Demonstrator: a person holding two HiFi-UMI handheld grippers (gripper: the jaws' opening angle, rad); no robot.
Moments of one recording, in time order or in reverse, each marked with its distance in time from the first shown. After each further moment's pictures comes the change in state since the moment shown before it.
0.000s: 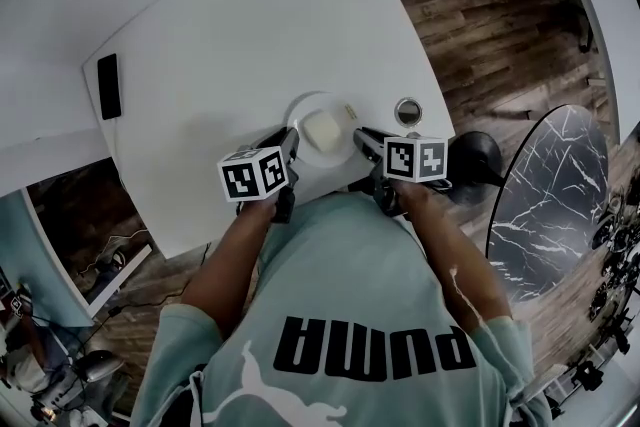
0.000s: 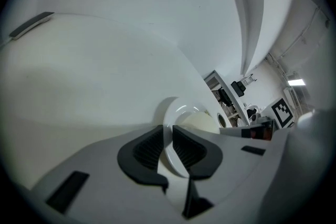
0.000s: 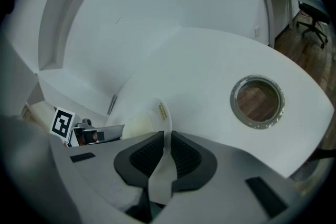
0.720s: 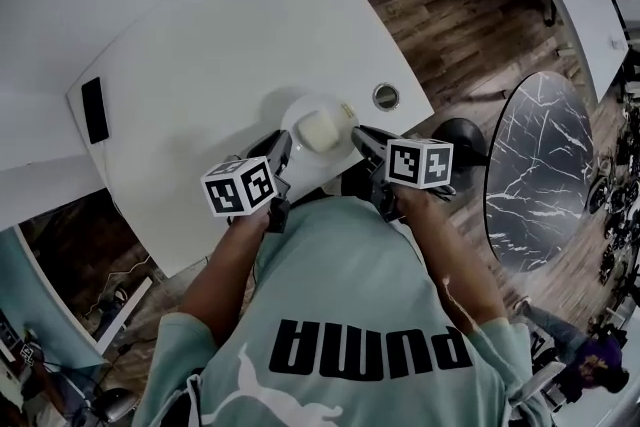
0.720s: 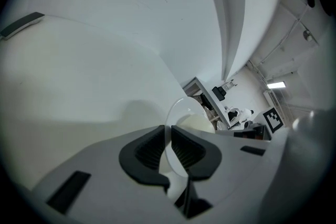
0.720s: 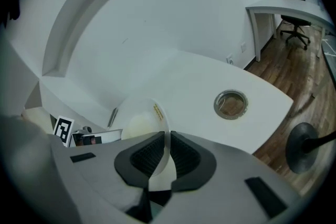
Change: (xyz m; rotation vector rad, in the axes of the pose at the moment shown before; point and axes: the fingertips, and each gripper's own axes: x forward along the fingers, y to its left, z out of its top) left arm -0.042 -0.038 0.011 0.045 -0.066 -0.192; right arm -0.054 0.030 0.000 0.039 -0.186 -0.060
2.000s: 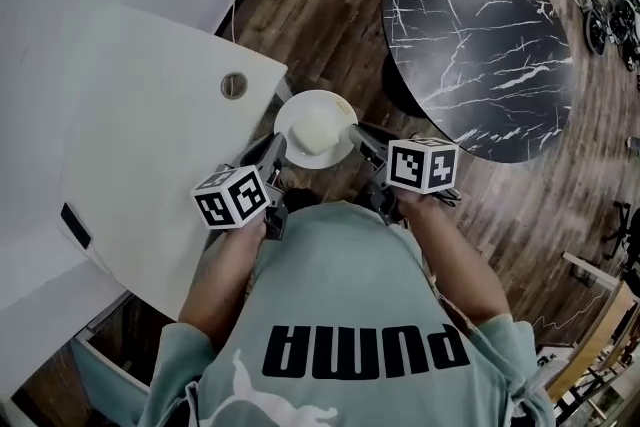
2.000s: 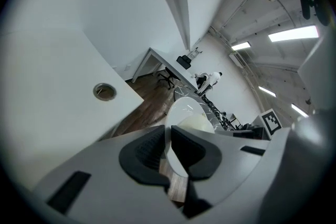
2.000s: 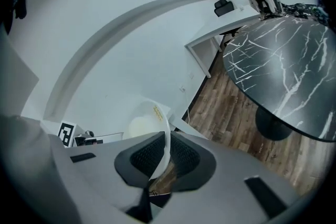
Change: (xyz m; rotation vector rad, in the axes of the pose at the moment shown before) left arm 0.078 -0.242 -0.132 0.367 0.259 -0.232; right arm -0.248 -0.152 -0.093 0.332 -0.428 -0.133
